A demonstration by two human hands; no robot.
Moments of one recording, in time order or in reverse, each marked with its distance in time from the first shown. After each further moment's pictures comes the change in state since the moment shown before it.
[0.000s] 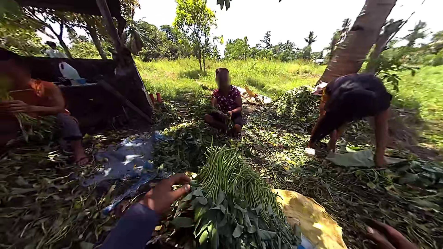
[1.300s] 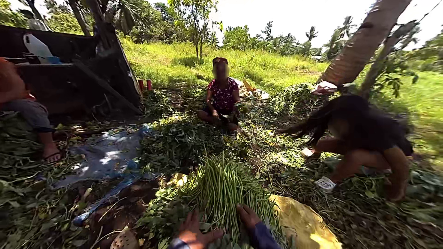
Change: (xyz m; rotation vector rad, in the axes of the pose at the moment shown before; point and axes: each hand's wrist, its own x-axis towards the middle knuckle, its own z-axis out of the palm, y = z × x) left_hand 0.058 -0.039 0.136 0.202 -0.189 -0.440; right_hand 0.084 -0.086 0.327 0.068 -0.608 0.186
